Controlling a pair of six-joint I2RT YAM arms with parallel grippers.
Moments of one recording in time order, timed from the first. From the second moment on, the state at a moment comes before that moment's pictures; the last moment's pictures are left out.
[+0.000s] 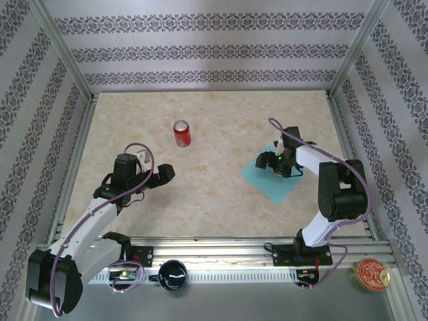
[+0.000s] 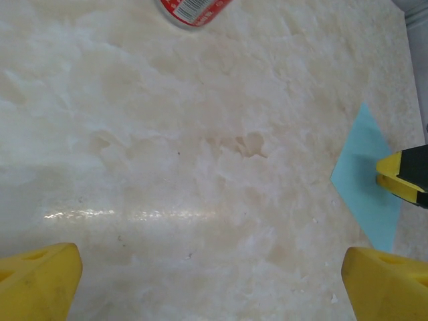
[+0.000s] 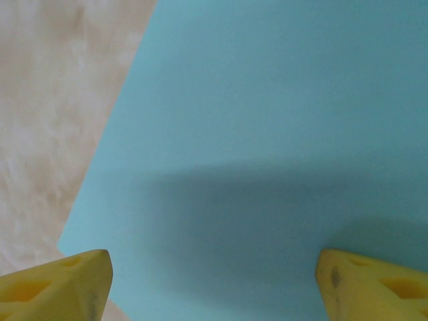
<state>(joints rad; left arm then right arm) -0.21 0.94 0.51 -0.29 0.34 -0.58 0.10 1.67 0.93 -0.55 -0.34 0.34</state>
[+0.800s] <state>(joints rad) -0.25 0.90 0.56 -0.40 0.18 -0.50 0.60 1.69 1.11 -0.75 -0.27 0.19</state>
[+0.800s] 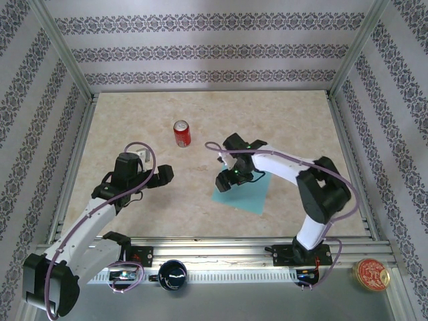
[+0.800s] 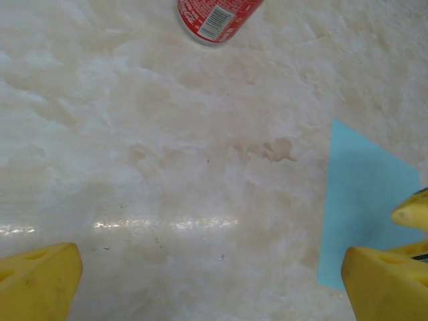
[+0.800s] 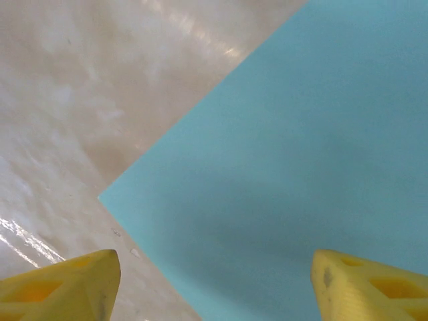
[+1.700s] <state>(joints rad) -0.32 0.96 0.60 -0.38 0.26 -0.52 0.46 1.67 0.88 -0.44 -0.39 0.50</state>
